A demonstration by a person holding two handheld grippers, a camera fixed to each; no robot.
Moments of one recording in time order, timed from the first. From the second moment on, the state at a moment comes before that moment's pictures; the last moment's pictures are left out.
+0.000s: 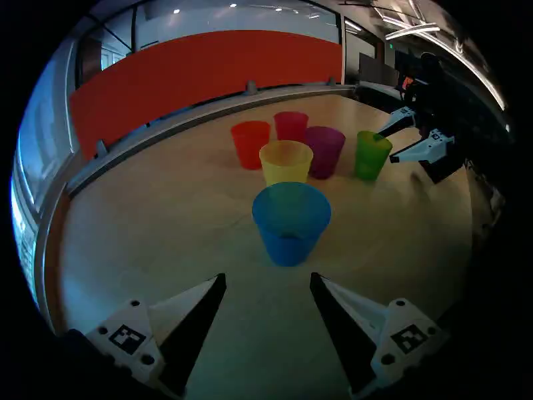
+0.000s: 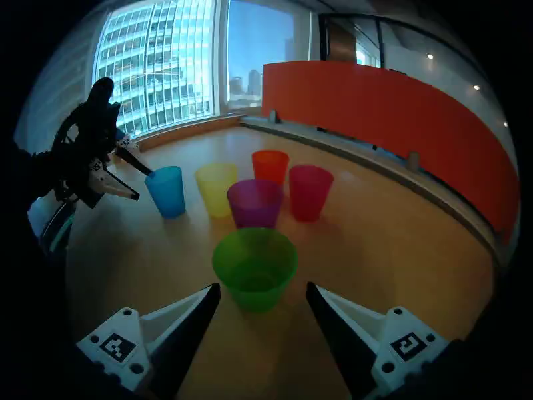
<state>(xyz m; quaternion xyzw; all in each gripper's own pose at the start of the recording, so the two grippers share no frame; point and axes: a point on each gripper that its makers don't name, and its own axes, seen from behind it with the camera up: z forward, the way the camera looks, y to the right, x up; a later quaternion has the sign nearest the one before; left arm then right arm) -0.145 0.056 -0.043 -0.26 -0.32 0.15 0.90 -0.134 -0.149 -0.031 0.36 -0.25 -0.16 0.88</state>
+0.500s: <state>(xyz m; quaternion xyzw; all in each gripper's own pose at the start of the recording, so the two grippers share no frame) -0.117 0.038 -0.035 -0.20 -0.27 0.12 0.93 -0.116 -0.109 -0.053 0.31 -0.23 -0.14 0.91</state>
